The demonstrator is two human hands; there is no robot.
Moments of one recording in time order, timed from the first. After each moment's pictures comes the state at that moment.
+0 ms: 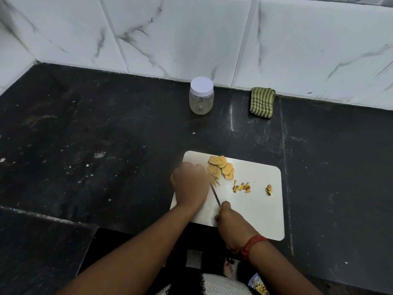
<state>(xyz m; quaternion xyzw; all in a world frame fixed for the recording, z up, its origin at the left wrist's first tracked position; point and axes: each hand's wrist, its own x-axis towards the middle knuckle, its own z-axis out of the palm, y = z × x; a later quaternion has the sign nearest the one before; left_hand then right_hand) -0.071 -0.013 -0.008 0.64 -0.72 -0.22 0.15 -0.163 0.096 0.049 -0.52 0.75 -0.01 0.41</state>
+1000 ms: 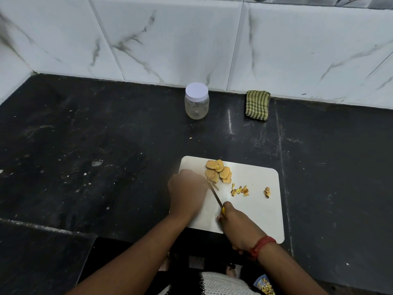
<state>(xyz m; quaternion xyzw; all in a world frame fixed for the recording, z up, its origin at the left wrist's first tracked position) -0.053 -0.010 -0.017 0.58 -0.76 -0.23 0.17 -0.181 0.093 0.064 -0.50 0.74 -0.04 0.44</state>
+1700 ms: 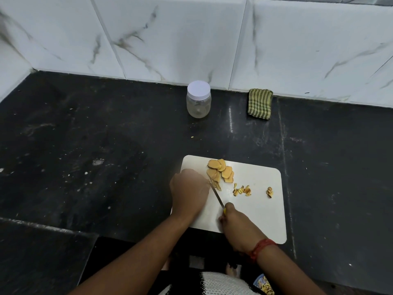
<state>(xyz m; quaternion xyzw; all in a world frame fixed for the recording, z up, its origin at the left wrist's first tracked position) -0.054 -0.010 -0.021 0.58 -0.77 -0.21 0.18 -0.174 0.092 0.058 -0.50 0.75 -0.04 0.43</state>
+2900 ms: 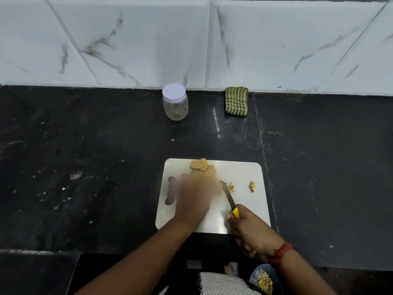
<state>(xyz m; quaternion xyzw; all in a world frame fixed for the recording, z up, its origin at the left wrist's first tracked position) -0.096 0.009 -0.004 0.48 -0.85 -0.16 0.16 -0.216 0.130 0.074 -0.24 0.71 -0.27 0.61</state>
